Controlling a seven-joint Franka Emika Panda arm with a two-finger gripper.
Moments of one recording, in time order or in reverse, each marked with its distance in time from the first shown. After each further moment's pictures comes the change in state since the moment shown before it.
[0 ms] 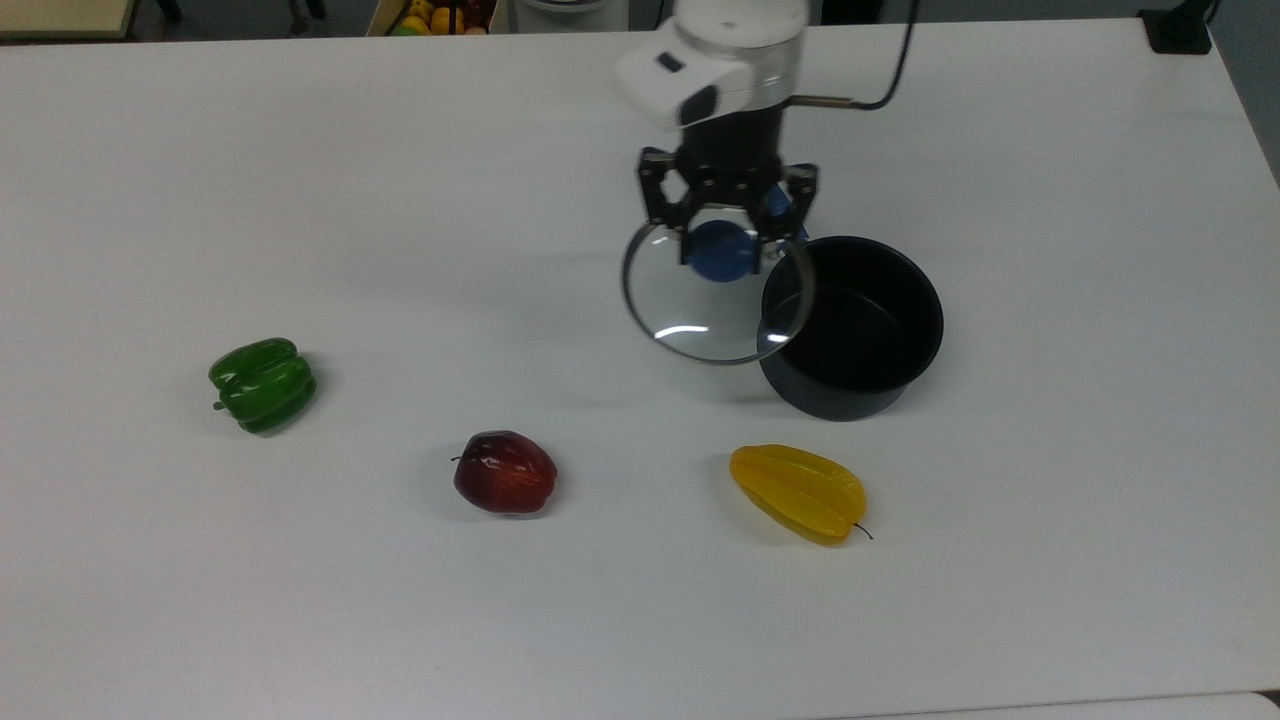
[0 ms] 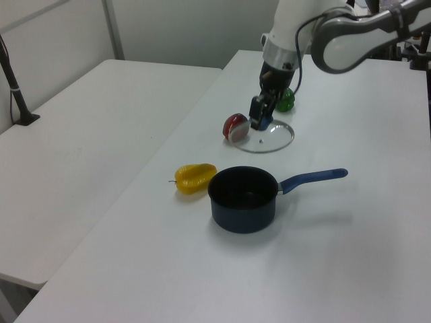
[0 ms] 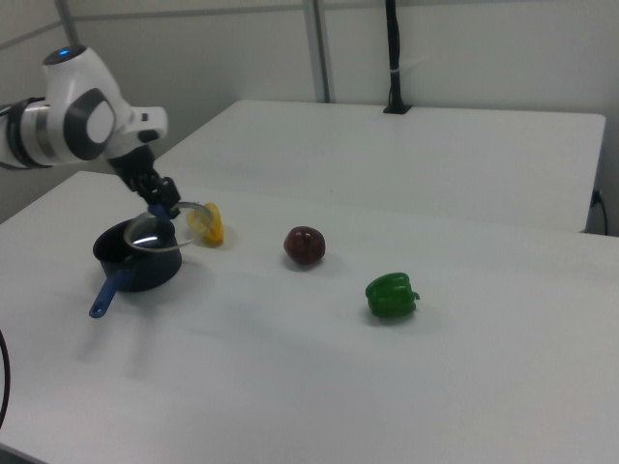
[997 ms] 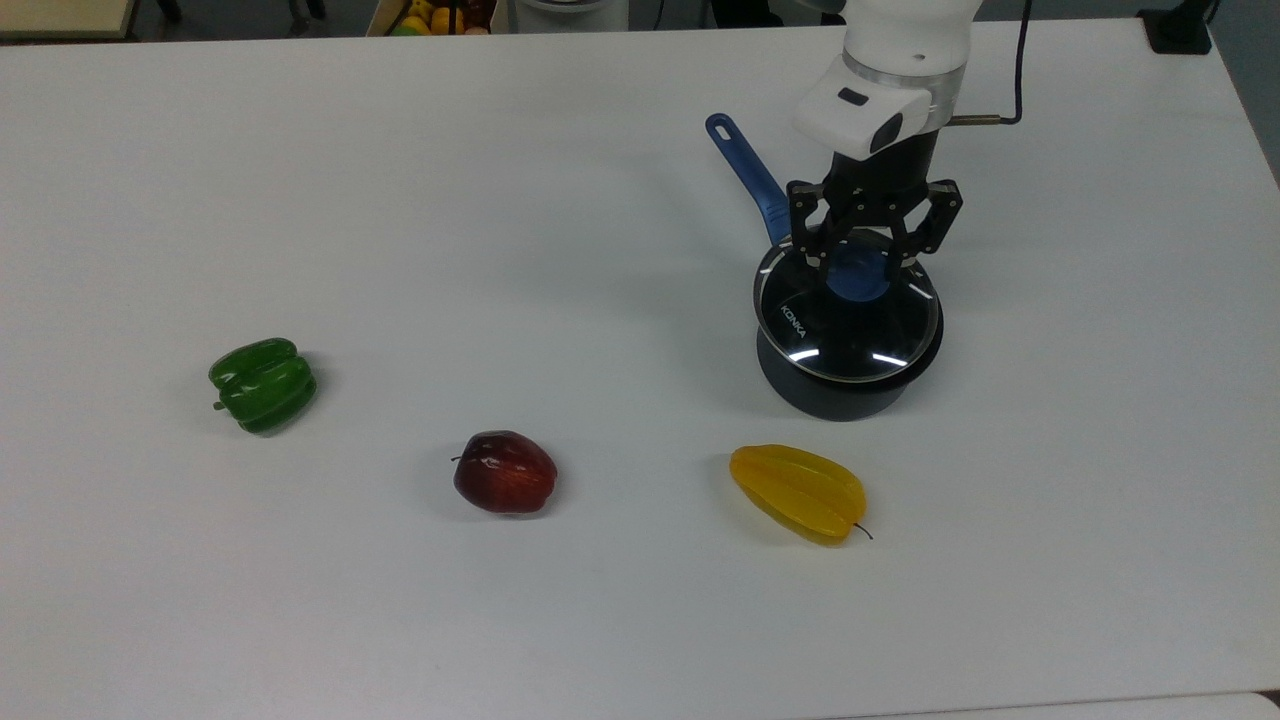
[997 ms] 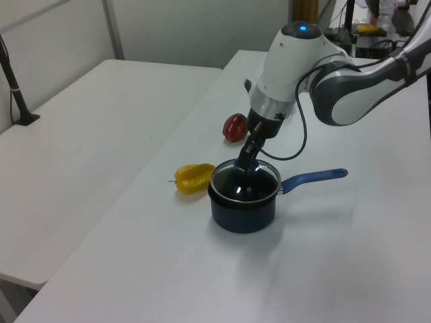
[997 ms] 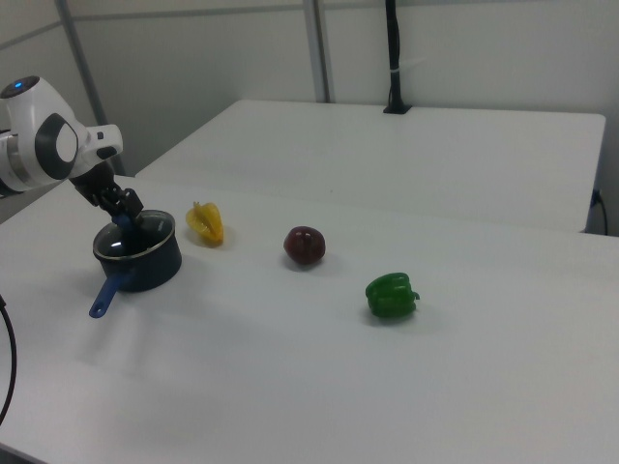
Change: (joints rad) arm 0.156 0.123 0.015 0.048 -0.080 0.110 0.073
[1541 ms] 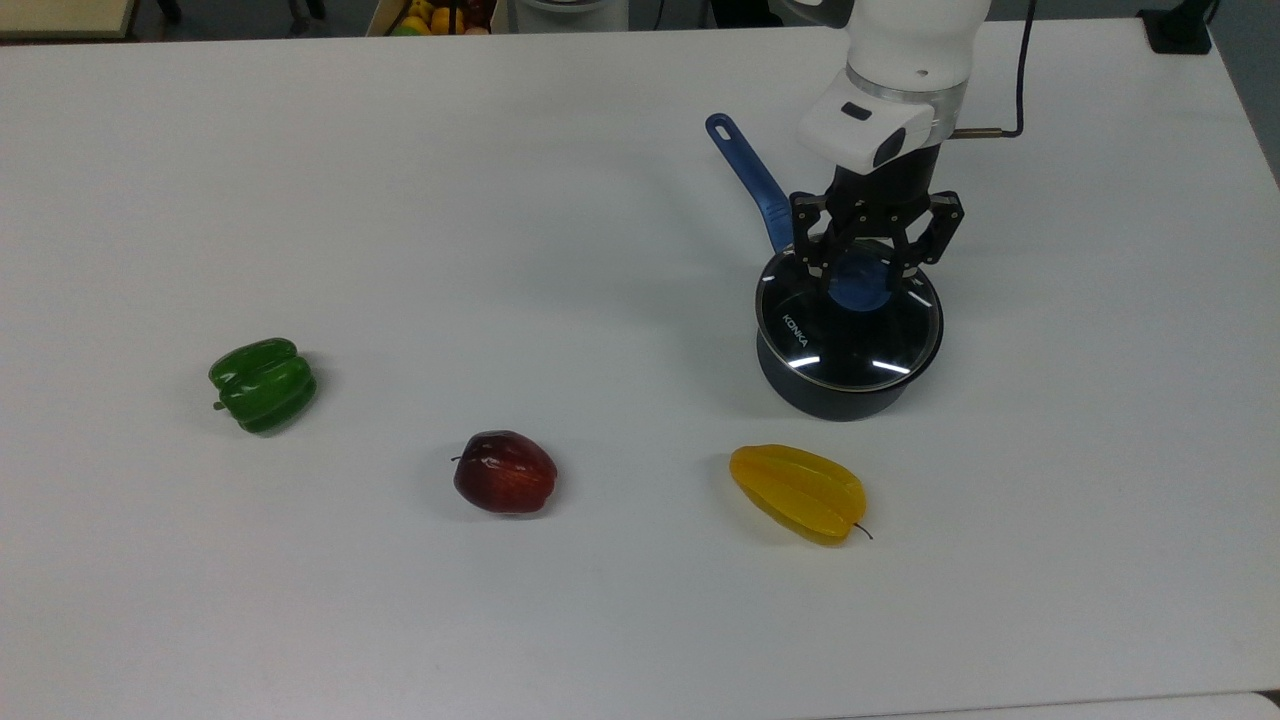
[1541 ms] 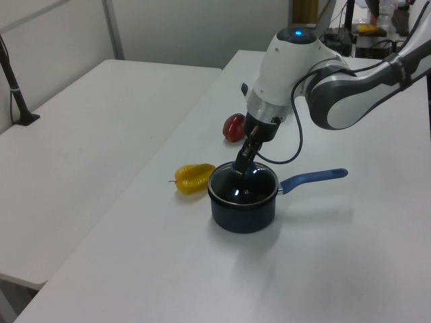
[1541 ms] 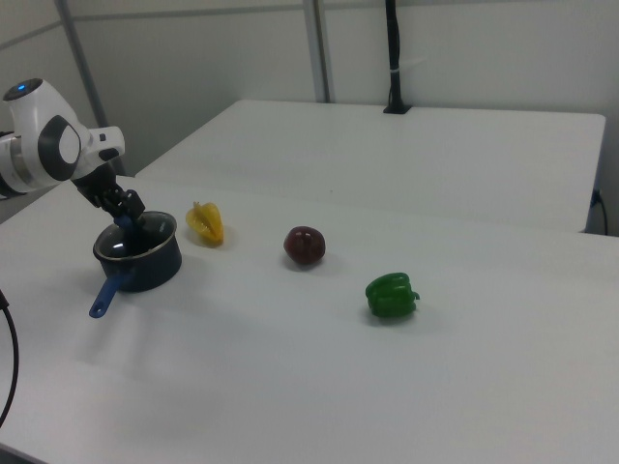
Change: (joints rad) arm 0.000 0.026 0.000 0.022 0.000 0.000 0.000
